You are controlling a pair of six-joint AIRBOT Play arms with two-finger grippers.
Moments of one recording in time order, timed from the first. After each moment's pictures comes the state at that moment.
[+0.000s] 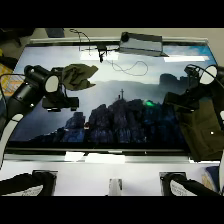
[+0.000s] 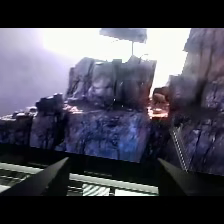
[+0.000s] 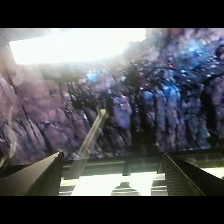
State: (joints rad) left arm -0.49 -1.36 1.46 1.72 -1.59 -2.12; right arm -0.03 -1.27 1.32 -1.44 1.49 1.71
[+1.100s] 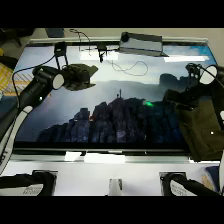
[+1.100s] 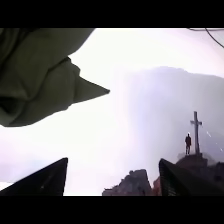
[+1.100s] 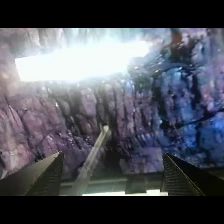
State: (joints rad) left arm -0.38 -1.49 1.49 1.67 -0.82 -2.10; right arm -0.03 -1.27 1.32 -1.44 1.41 1.71
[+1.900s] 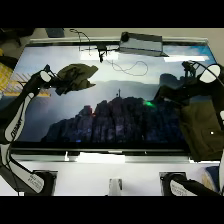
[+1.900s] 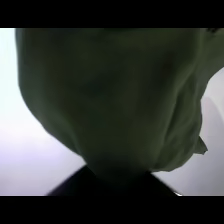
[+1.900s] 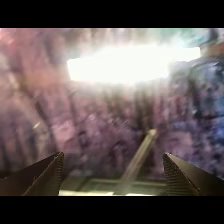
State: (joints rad) left arm -0.04 -1.86 1.58 1.15 -0.78 -2.00; right arm -0.03 -1.27 1.32 -1.21 1.38 1.69
